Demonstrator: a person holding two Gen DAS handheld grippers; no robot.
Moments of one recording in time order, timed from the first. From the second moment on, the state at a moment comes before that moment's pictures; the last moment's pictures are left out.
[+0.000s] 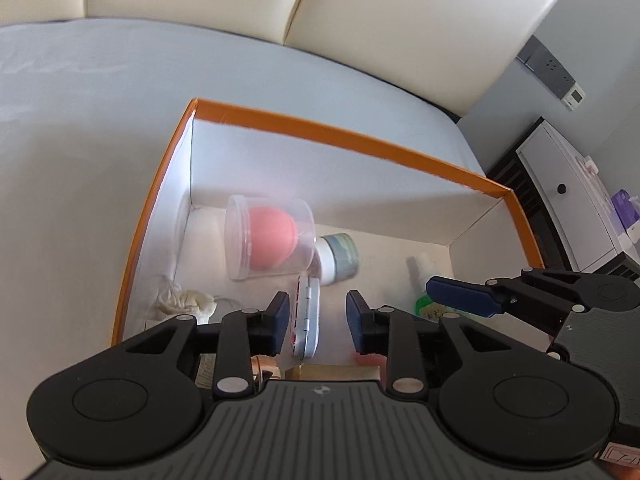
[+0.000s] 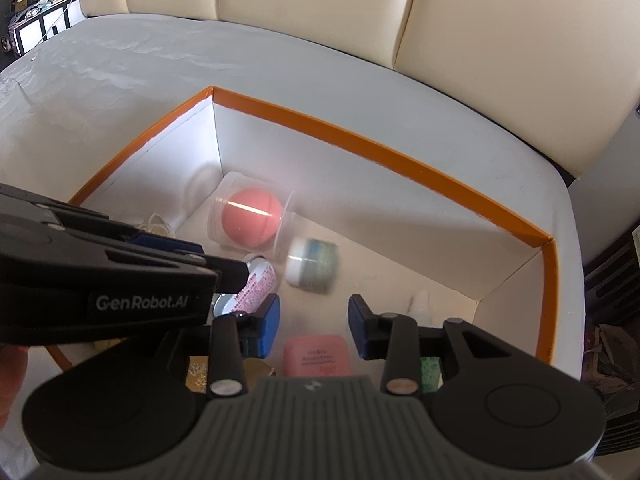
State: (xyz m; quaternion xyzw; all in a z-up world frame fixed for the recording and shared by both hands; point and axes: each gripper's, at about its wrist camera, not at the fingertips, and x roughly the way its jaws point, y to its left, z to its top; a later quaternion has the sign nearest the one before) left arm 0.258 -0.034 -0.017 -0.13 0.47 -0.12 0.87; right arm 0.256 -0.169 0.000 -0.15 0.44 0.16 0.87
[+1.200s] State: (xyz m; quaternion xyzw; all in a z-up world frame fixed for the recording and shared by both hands) left arm 0.110 0.014 0.017 -0.17 0.36 -0.08 0.91; right arm 0.091 -0.186 0.046 0.00 0.34 0.15 0.93
